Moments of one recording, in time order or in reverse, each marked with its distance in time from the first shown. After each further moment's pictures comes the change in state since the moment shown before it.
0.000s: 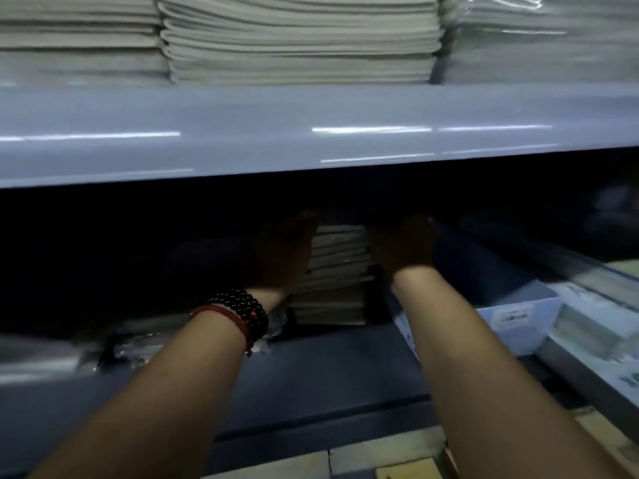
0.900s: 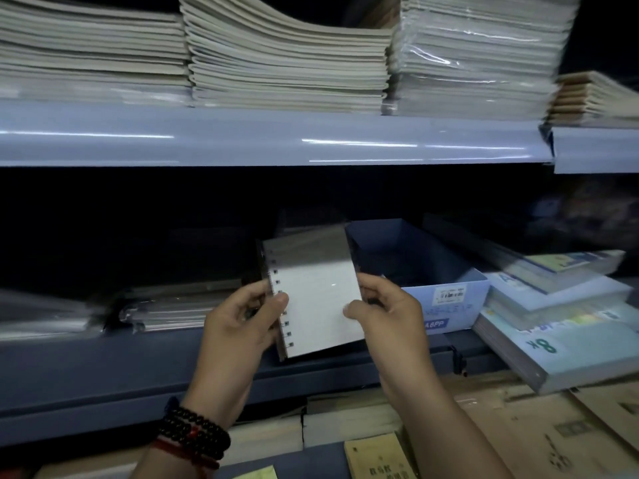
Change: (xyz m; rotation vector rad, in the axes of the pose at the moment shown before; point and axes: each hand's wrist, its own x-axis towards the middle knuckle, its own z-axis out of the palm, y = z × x) left_hand -0.153 -0.007 -0.013 -0.536 0.098 -0.184; right_hand -0.157 0.041 -0.042 0.724 -0.174 0.082
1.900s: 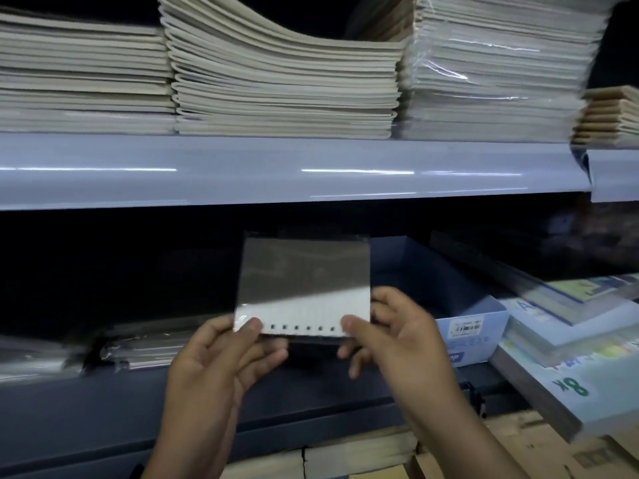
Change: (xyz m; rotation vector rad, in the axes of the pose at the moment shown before) left_hand 0.010 0.009 -0.007 -0.278 0.074 0.013; right_hand 0.016 -0.018 -0.004 0.050 -0.208 -0.066
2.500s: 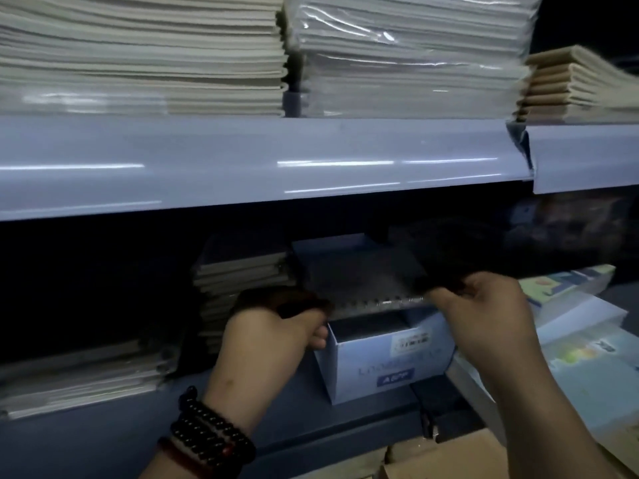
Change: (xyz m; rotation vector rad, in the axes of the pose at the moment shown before) left_hand 0.037 -0.047 0.126 0.646 -0.146 -0.033; right_hand 0.048 -0.010 -0.143 -0.540 0.539 0.015
